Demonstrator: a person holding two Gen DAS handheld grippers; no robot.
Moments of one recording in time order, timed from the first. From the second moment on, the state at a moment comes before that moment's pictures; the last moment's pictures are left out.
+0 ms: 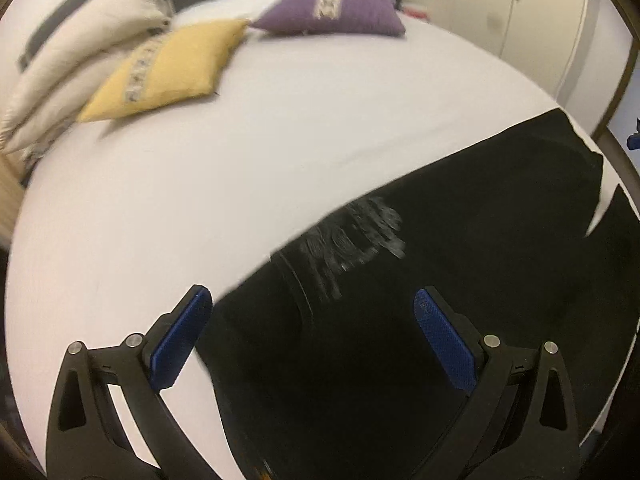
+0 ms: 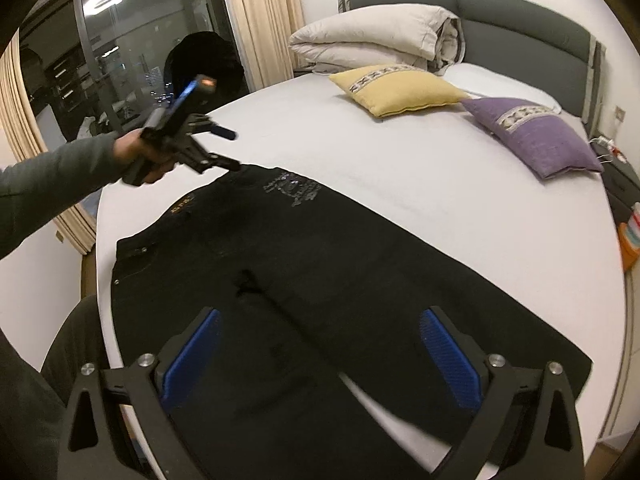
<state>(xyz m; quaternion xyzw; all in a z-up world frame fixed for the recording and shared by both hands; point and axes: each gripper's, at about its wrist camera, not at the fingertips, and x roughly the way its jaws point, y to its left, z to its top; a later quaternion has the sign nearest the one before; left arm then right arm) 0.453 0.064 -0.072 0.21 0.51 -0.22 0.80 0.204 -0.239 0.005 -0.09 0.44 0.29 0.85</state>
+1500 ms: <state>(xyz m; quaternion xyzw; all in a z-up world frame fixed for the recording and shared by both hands) 0.416 0.022 -0.147 0.30 0.40 -0.26 0.83 0.380 -0.220 -0.094 -0.21 0.51 0.31 0.78</state>
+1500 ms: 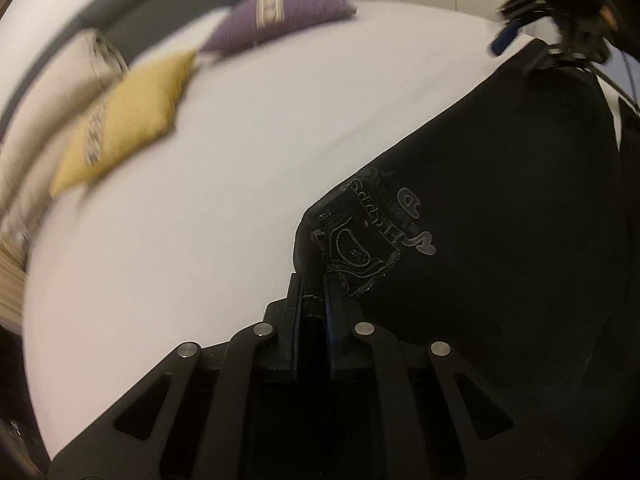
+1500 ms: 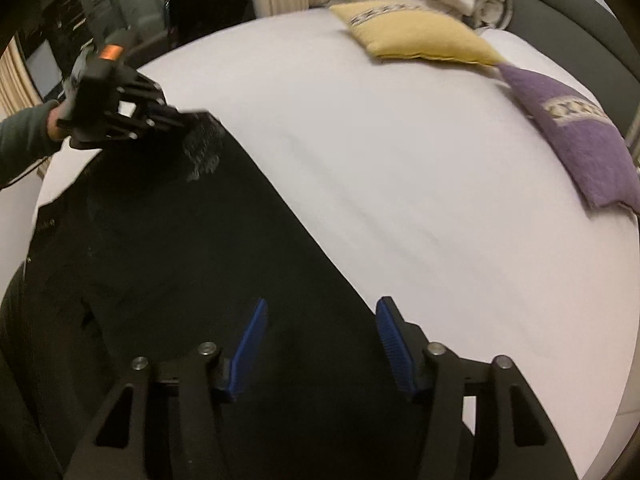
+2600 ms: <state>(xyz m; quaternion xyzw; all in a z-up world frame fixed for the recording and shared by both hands) 0.240 0.068 -0.053 0.28 0.27 -0.26 0.88 0.345 -0.195 -0.056 -0.36 0.45 0.27 0.77</state>
